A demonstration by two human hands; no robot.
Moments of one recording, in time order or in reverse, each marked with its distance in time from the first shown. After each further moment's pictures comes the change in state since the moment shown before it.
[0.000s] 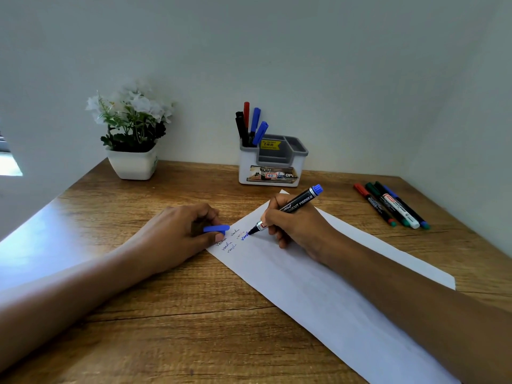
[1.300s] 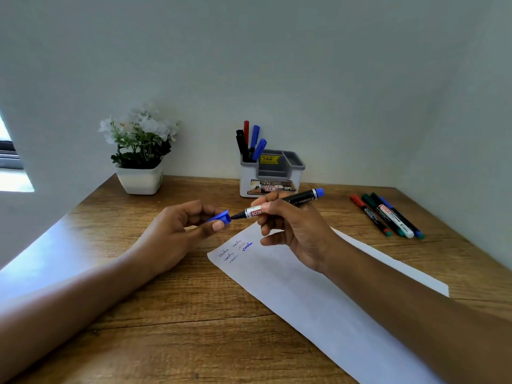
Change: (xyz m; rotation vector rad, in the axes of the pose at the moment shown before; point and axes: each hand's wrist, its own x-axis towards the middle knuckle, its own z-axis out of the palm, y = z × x) left_hand -0.005 0.003 -0.007 -0.563 0.182 0.066; right_hand -0.019 -0.033 0.002 0.428 -0.097 -0.046
